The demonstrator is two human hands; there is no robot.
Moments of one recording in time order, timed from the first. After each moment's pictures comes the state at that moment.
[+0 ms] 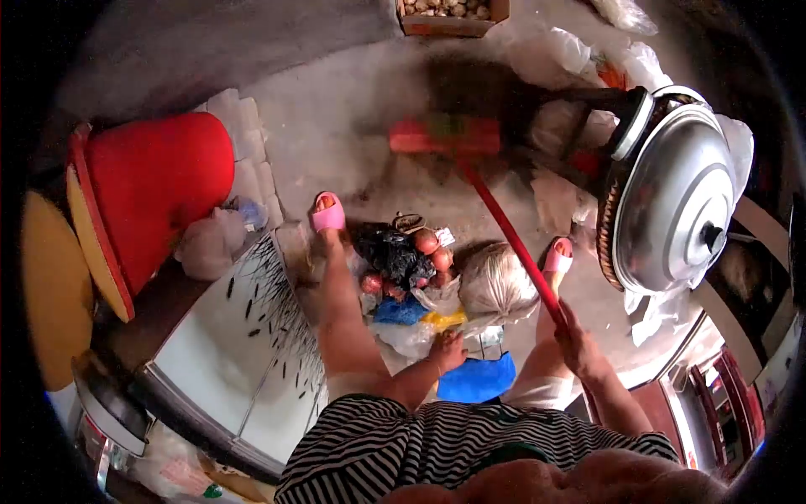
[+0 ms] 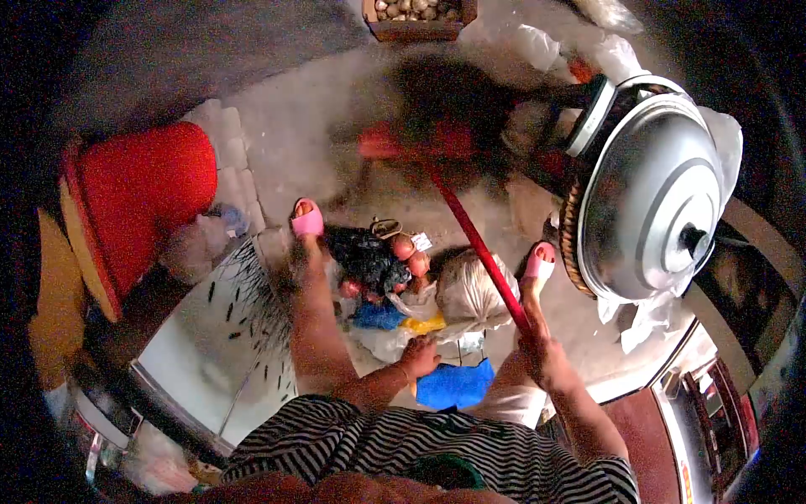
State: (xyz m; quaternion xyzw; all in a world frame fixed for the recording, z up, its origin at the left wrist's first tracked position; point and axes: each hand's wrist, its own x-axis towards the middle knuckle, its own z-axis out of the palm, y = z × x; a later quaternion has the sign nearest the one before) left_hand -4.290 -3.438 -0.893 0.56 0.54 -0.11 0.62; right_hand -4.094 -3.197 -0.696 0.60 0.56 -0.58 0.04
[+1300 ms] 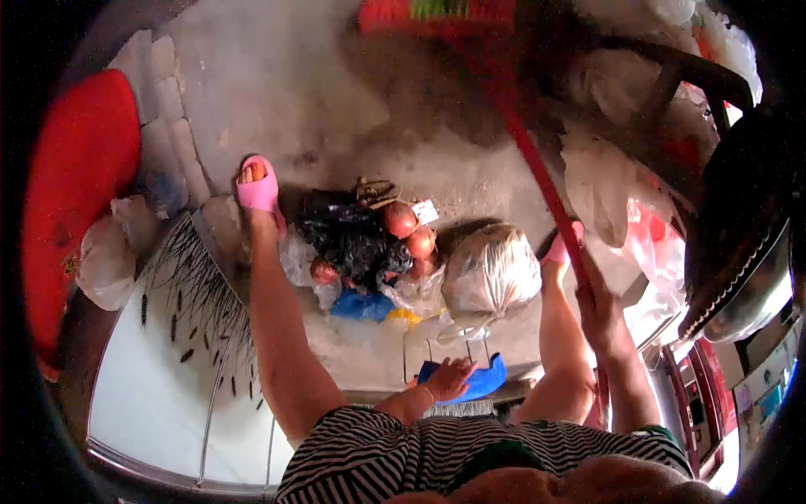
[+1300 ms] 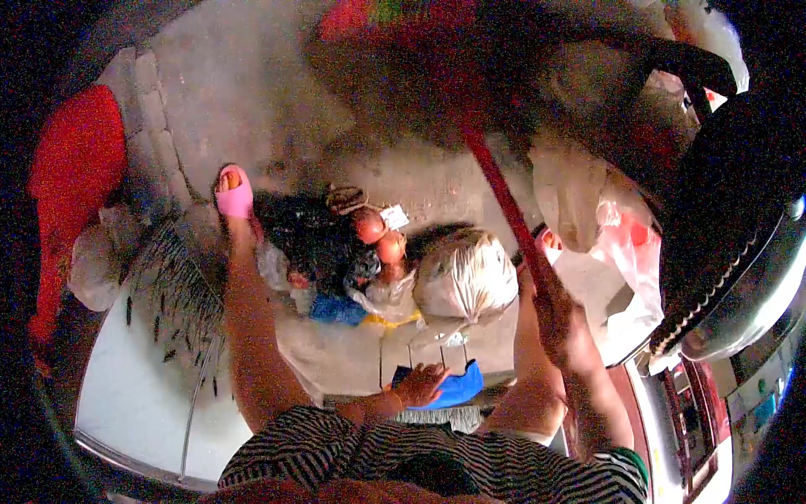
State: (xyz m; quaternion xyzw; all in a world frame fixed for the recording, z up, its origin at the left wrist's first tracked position) left_hand -4.207 -3.568 -0.971 0.62 0.41 0.10 0.65; right_hand -4.133 -3.150 -0.831 0.63 0.53 -0.55 0.11
